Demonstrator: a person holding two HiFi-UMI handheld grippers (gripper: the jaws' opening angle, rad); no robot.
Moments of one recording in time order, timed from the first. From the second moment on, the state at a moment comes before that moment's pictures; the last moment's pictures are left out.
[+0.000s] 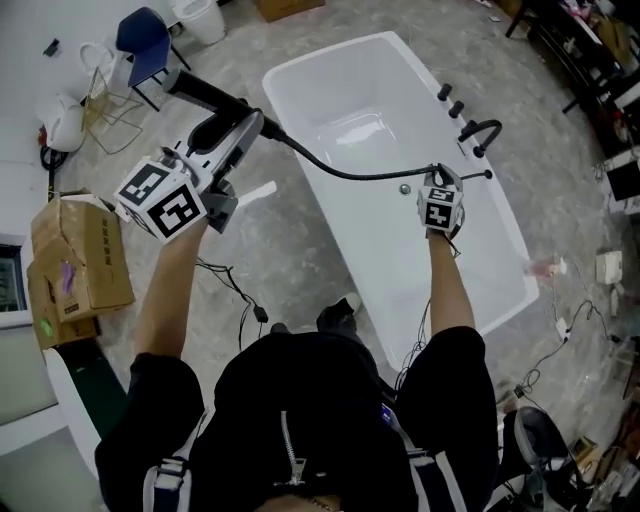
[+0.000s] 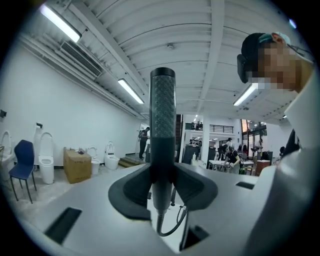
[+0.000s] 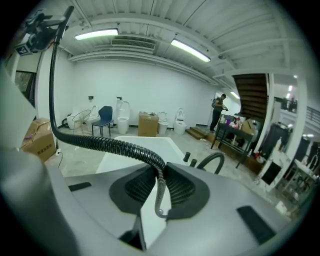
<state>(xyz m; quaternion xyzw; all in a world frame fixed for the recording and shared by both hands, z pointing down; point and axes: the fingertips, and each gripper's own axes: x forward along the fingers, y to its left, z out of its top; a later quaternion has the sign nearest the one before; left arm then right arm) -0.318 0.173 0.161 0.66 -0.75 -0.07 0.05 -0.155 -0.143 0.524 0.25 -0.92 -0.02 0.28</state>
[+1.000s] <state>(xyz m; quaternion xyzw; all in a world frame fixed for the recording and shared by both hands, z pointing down) -0.226 -0.126 0.255 0.83 -0.54 0.01 0.11 -0.037 -0.312 0.386 0.37 -0.90 -0.07 0.23</state>
